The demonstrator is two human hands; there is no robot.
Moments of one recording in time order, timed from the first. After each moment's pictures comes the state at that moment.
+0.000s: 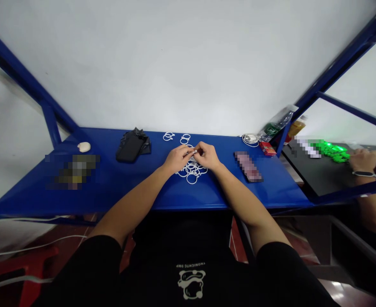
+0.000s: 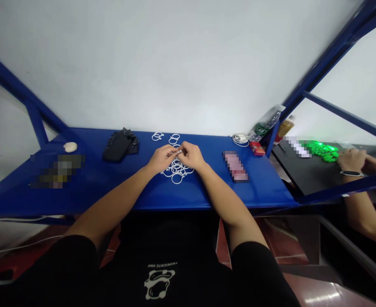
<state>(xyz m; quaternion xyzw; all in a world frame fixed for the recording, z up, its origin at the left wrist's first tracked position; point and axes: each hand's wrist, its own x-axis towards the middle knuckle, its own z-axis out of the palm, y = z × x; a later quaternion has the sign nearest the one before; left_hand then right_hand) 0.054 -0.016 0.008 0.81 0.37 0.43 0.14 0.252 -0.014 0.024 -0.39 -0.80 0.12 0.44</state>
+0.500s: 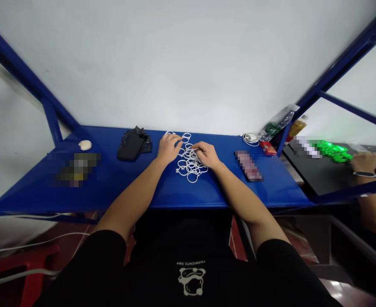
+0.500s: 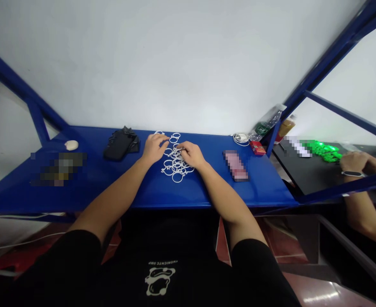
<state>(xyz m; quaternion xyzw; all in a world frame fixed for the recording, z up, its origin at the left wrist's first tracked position) 0.026 0.017 0.007 0.77 0.51 0.39 0.06 0.258 -0.004 0.014 -0.37 -0.83 0.11 0.41</state>
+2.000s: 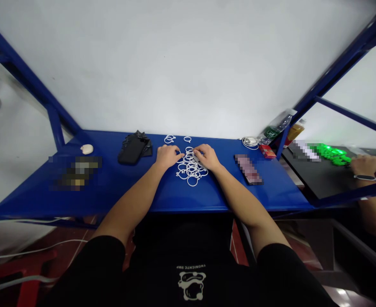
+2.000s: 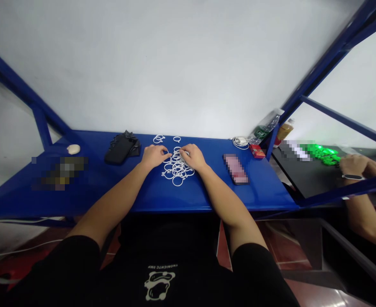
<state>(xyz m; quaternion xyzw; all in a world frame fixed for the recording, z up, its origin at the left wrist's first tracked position) 0.022 0.014 0.010 0.76 0.62 0.21 0.07 0.261 0.005 0.012 -0.42 -0.82 0.09 0.37</state>
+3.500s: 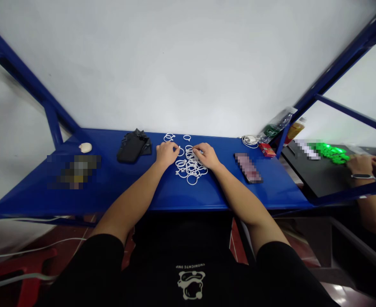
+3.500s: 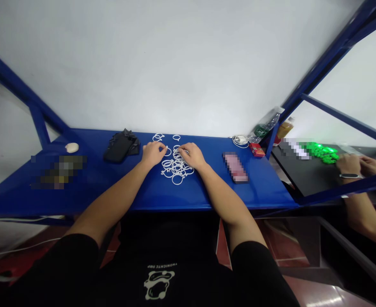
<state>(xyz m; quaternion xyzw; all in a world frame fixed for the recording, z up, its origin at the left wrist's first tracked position) 0.027 0.009 0.015 0.73 0.63 0.25 0.06 0.260 0.003 0.013 -0.42 -0.82 0.10 0.37</state>
